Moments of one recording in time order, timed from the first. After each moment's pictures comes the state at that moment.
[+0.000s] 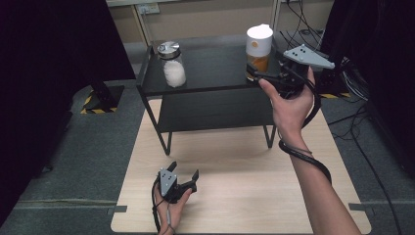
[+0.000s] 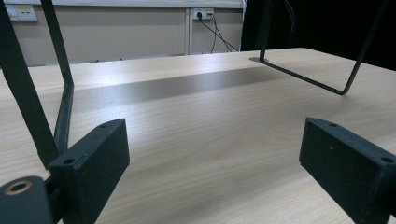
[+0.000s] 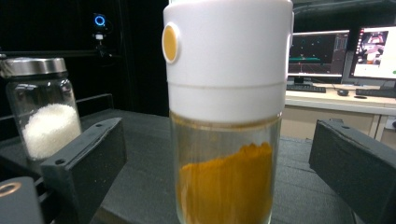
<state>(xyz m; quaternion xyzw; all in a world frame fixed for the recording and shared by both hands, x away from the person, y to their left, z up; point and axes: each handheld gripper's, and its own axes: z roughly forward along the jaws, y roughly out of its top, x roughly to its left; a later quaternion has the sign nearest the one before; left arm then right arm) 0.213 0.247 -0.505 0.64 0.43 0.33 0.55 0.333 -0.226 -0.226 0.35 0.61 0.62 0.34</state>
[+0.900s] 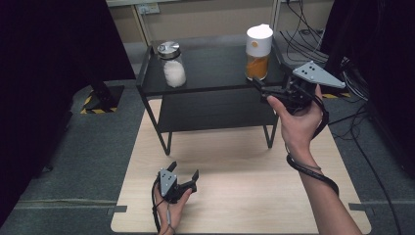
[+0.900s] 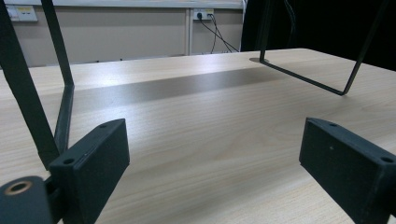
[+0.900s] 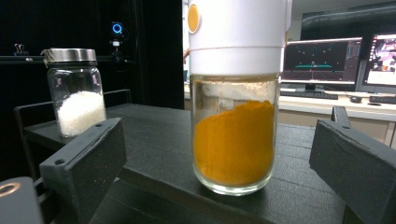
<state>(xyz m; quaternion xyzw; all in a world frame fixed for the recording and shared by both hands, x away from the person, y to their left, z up) 0.213 0.247 -0.506 0.63 0.43 0.33 0.55 0.311 -0.247 -0.253 0.33 0.61 0.64 0.33</state>
